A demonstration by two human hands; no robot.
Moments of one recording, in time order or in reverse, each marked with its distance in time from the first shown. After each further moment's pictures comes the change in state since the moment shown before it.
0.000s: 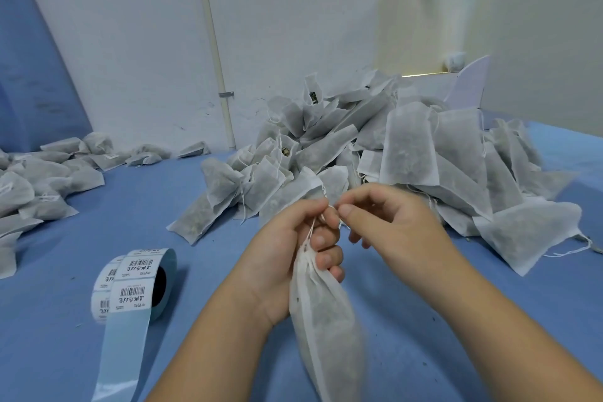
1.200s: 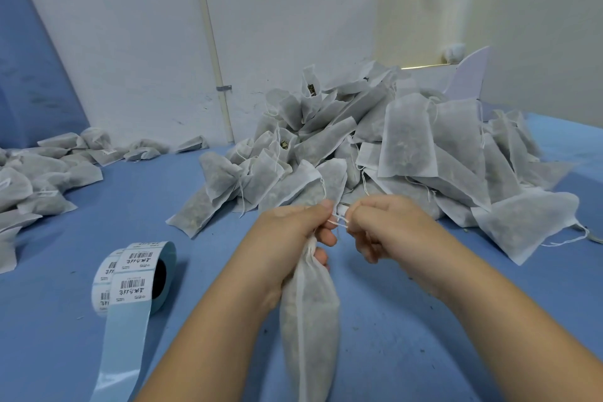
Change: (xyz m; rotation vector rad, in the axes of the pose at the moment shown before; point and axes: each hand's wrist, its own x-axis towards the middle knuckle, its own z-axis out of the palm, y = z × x) left_hand -0.003 -0.001 -0.002 0.440 0.318 0.113; right_hand 0.008 0.010 -0.006 -0.017 -0.165 0.337
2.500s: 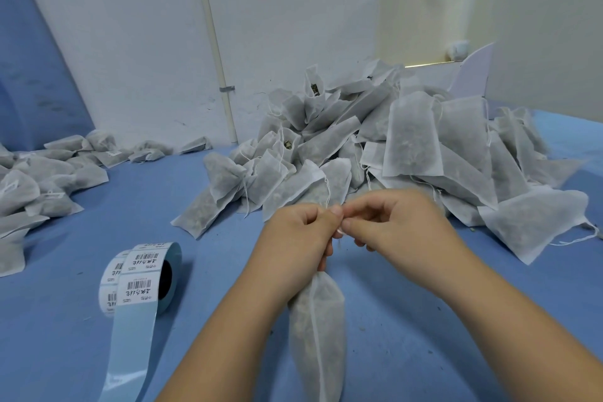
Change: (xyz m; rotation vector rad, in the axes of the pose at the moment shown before) left_hand 0.005 -0.010 0.001 0.426 0.078 0.208; right_hand -0.006 0.001 0.003 -0.232 0.138 -0.217
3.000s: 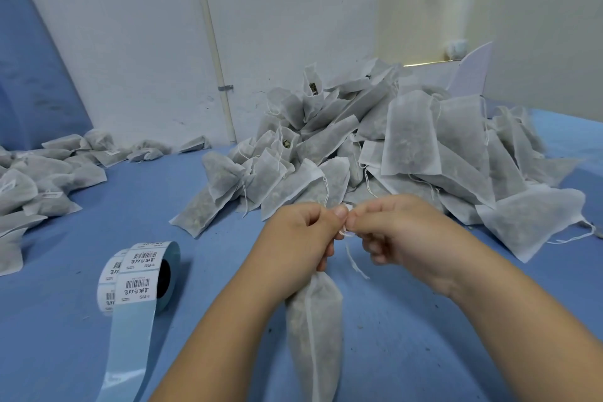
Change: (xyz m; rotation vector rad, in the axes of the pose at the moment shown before) left_hand 0.000 0.002 -0.001 0.006 -0.074 0.041; right_hand 0.002 0.000 -0.007 0.338 -0.206 0.279
